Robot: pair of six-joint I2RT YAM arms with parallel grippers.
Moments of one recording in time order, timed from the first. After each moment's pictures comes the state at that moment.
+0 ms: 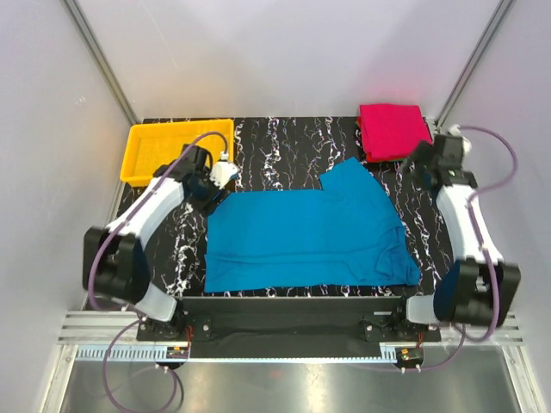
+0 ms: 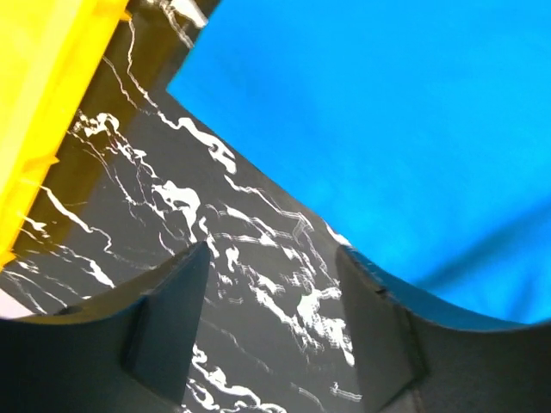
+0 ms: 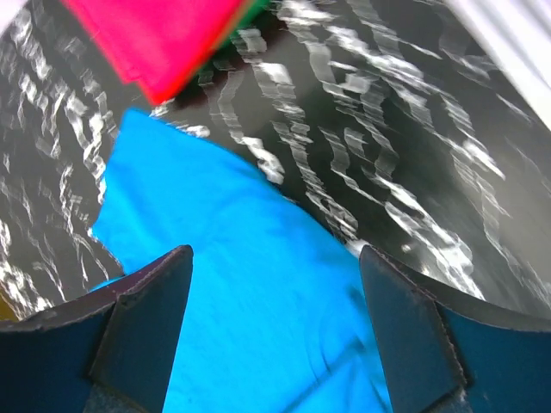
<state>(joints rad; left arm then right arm) -0.23 1.46 1.16 -0.79 0.13 0.61 -0.18 1.29 1.11 -0.53 0.11 0.51</state>
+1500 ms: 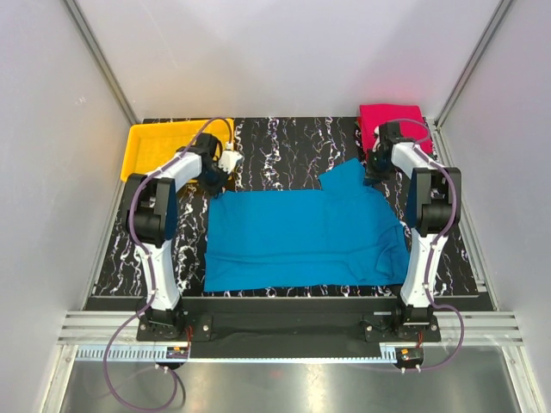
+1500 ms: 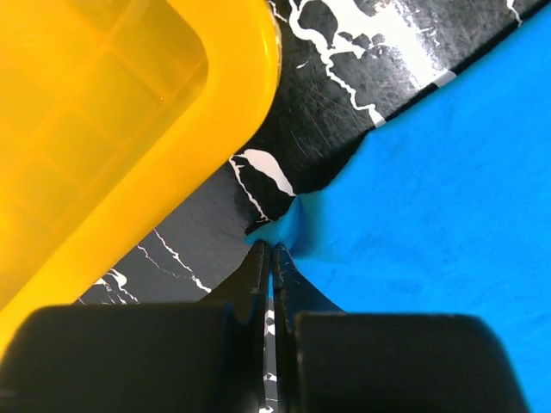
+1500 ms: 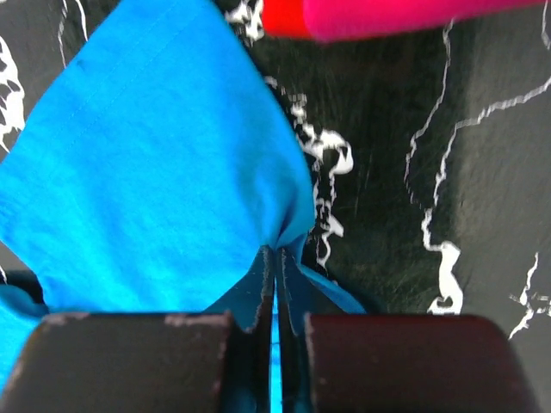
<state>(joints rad) -0.16 2.06 1.49 -0.67 0.14 0.49 0.02 2.19 1.66 -0.61 -0.12 0.19</state>
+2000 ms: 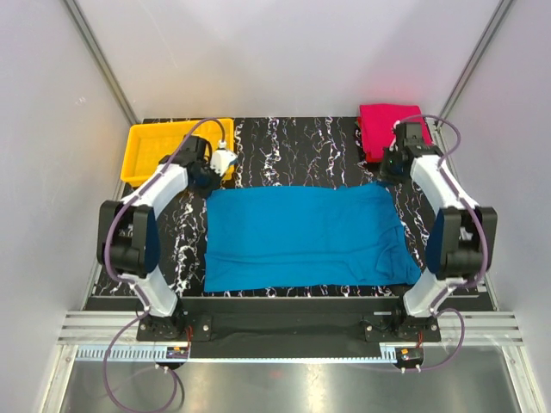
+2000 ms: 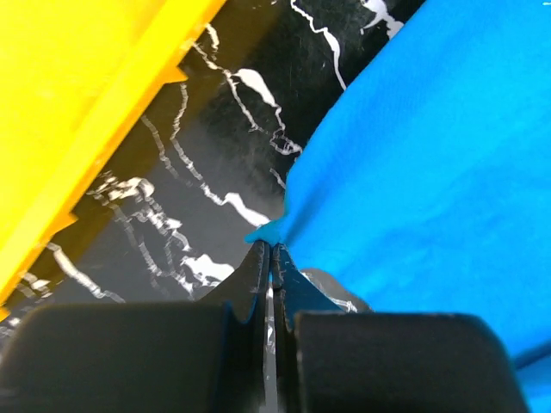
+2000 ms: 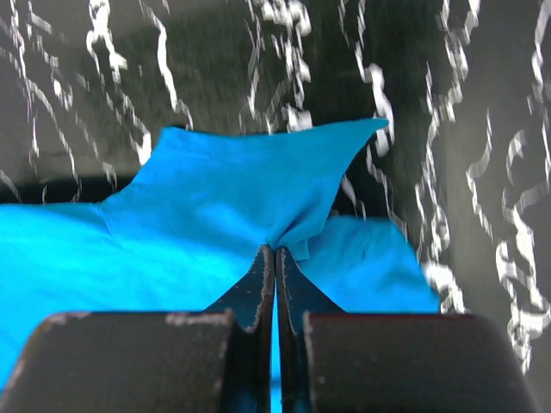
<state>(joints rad) -0.16 1.75 1.28 -0.62 0.15 0.54 0.02 1.74 1.40 -0.65 -0.04 0.25</state>
